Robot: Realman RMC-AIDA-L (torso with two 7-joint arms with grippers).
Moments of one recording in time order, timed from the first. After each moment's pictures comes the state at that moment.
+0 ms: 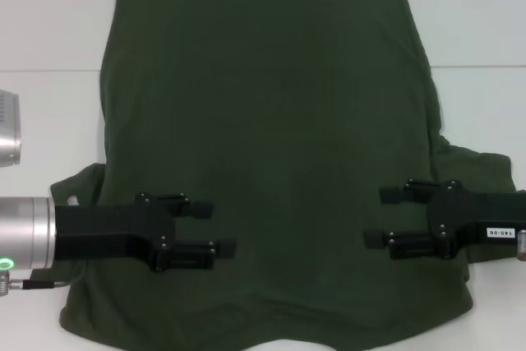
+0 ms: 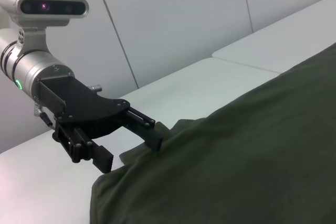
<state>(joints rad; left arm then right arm) -0.43 -2.16 0.74 0.95 2.08 1.67 -1.62 0.50 2.09 -0.76 -0.78 -2.04 -1.60 1.53</state>
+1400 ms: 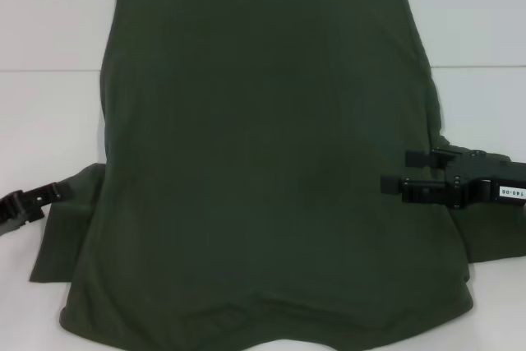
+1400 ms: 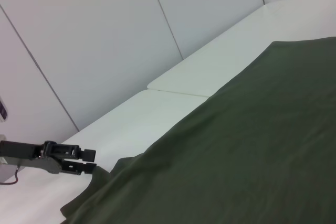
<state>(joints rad) -0.40 -2.11 0.33 0.81 2.27 1.29 -2.20 0.51 2.09 -0.69 -0.78 -2.01 -1.50 1.67</state>
